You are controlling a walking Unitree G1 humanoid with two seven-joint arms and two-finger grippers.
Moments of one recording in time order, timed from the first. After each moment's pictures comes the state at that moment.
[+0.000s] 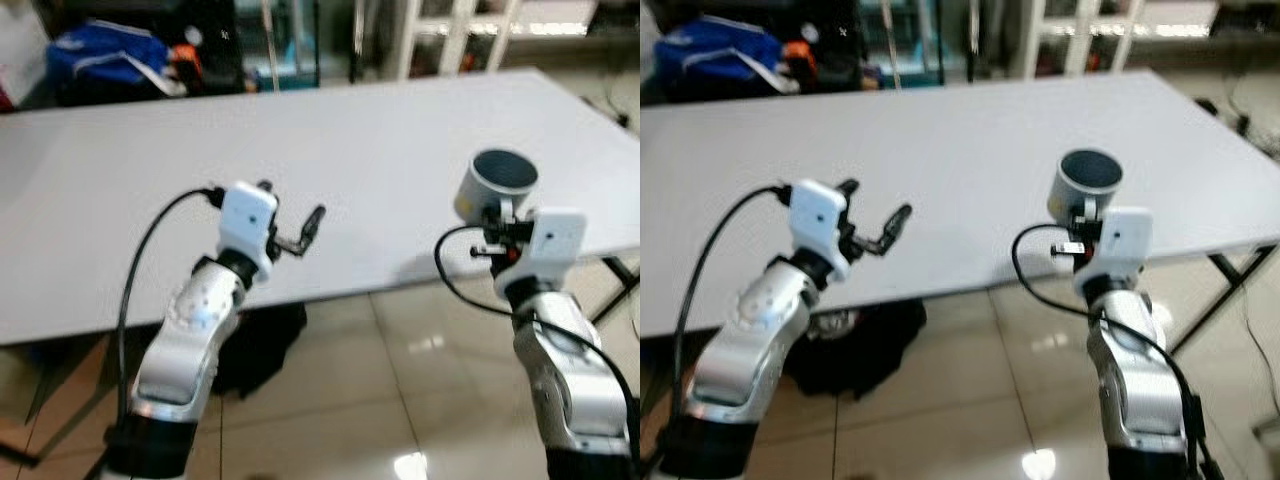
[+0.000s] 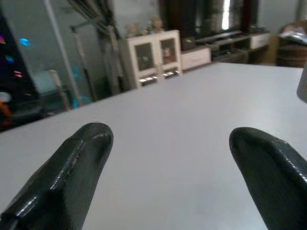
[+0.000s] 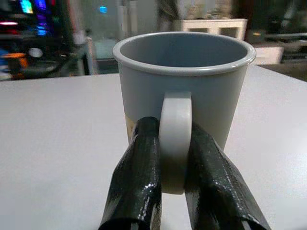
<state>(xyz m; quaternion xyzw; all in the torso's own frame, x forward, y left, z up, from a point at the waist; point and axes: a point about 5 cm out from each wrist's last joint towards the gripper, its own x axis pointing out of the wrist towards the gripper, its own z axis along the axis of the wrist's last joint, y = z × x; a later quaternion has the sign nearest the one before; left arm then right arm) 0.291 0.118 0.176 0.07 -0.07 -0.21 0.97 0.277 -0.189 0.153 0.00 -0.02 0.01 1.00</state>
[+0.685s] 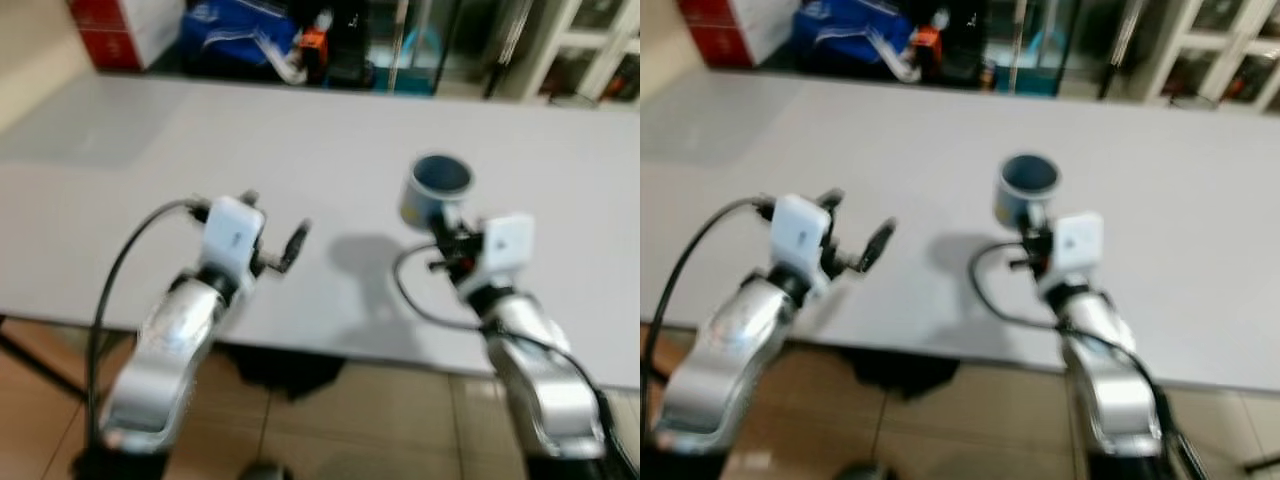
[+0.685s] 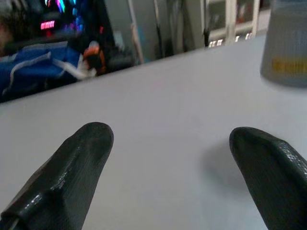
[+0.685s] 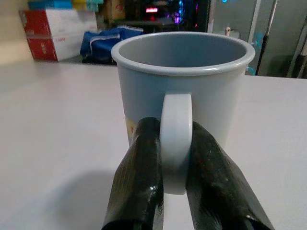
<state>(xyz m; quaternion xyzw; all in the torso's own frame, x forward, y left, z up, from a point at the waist) 0.269 0.136 0.159 0.11 -0.02 -0.22 0.97 0.276 -0.151 0.148 0.01 -0.03 0.10 0.99</state>
